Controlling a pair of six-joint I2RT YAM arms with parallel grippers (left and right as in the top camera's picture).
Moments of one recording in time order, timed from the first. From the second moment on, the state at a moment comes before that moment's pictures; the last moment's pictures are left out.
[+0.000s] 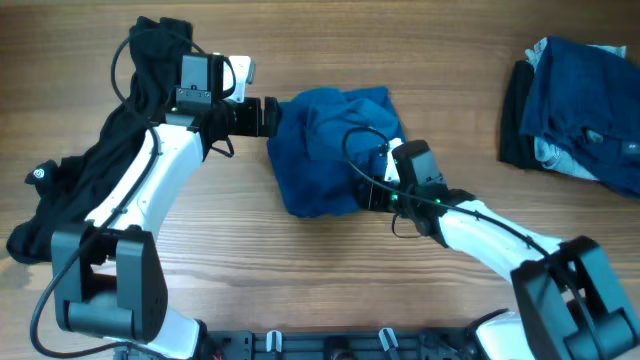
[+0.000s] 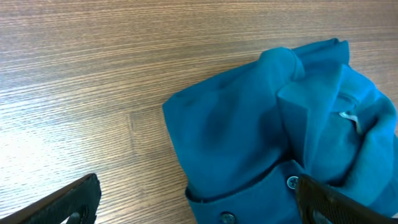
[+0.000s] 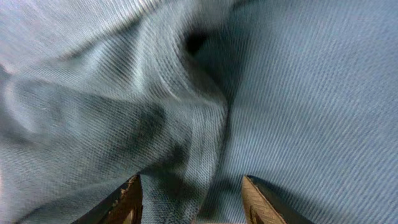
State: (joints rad) left arm -0.15 1.71 1.19 -0.44 0.26 -0.09; right arm 0.42 1.57 0.61 0.01 -0.31 0.55
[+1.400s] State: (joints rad) left arm -0.15 1.74 1.19 -0.37 0.18 -0.05; right arm 0.14 1.49 0.72 -0.45 -0.11 0.39
